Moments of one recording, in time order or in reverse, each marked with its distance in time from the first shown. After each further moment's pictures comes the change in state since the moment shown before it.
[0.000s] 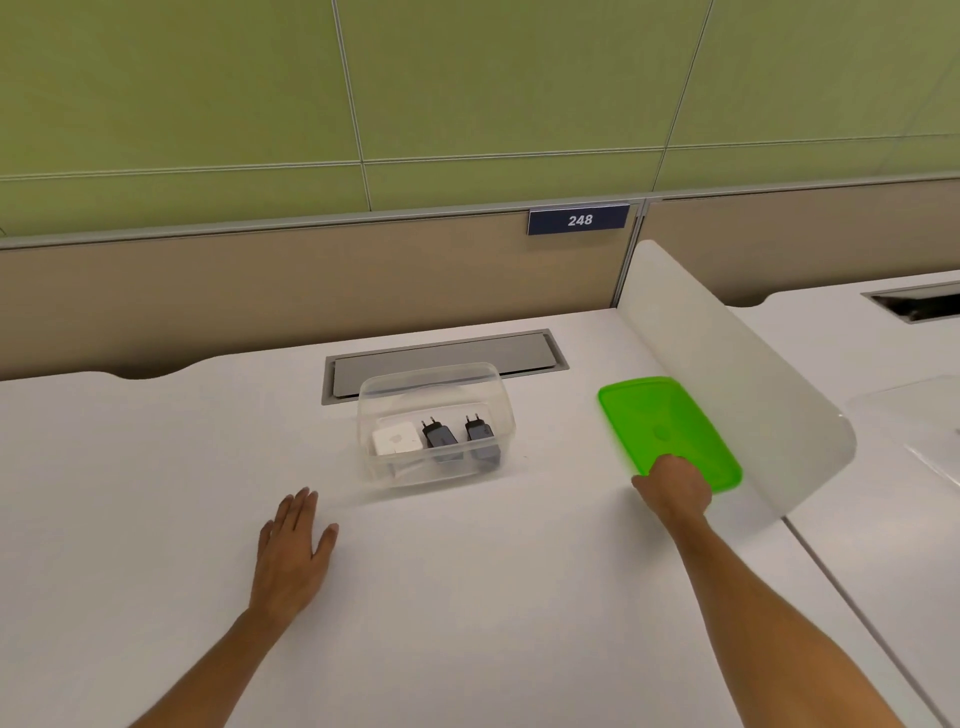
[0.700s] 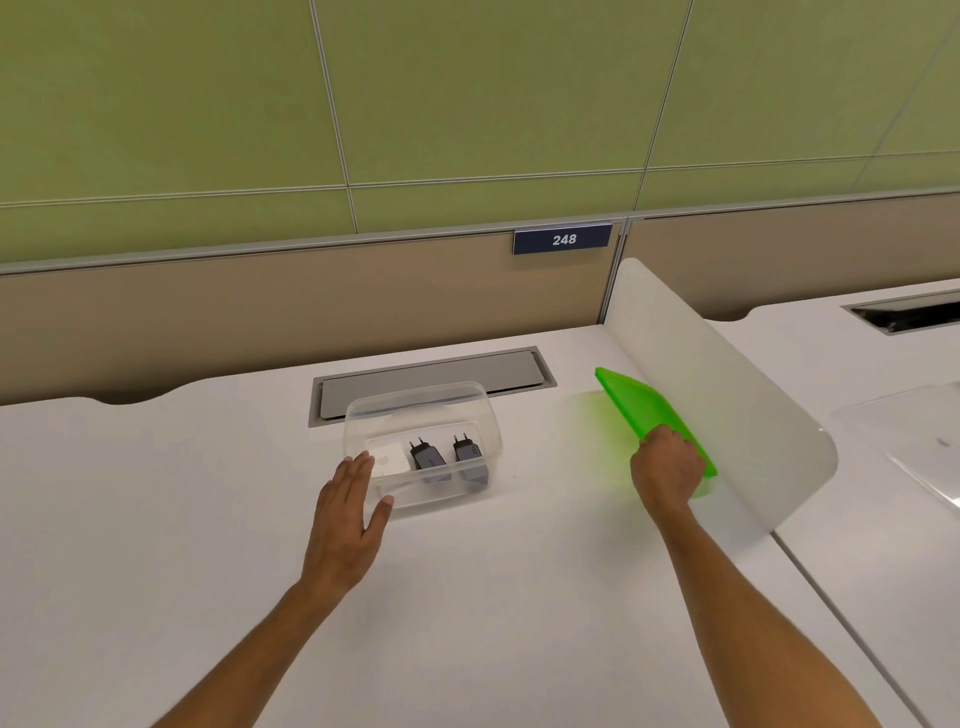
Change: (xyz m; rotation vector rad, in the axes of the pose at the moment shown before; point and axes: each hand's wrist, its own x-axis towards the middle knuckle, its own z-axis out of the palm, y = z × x) left_hand 0.020 0.106 -0.017 -0.239 0.149 0.278; right_hand 0.011 -0.027 -0.034 0.160 0.386 -0.034
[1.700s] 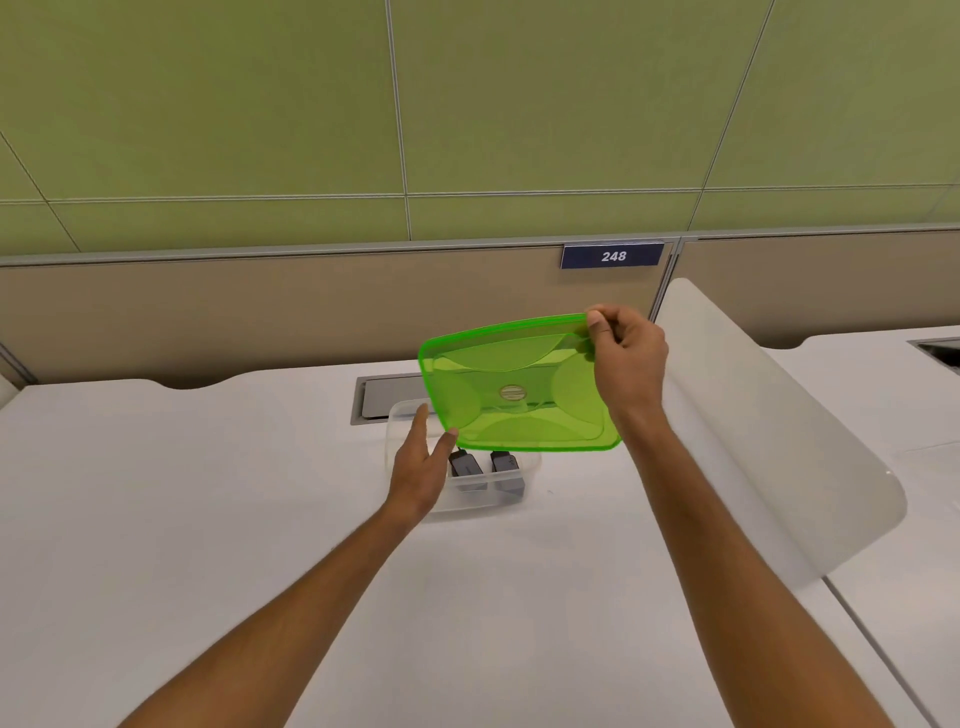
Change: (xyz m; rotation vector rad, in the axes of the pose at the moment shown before) left_hand 0.070 0.056 -0.005 -0.562 -0.042 -0.372; right_hand -0.017 -0.176 -0.120 1.087 -0.049 -0.292
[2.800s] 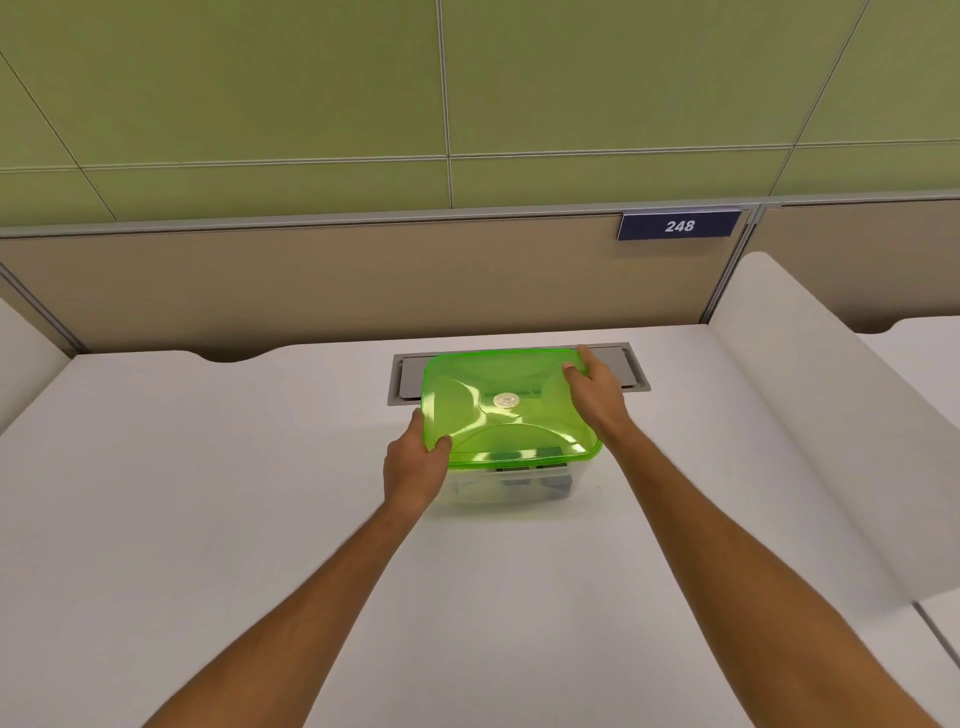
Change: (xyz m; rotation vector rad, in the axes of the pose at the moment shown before) left_hand 0.028 -0.042 -0.039 0.344 0.202 -0.112; right_hand 0.000 0.118 0.100 -0.217 -0.423 0.317
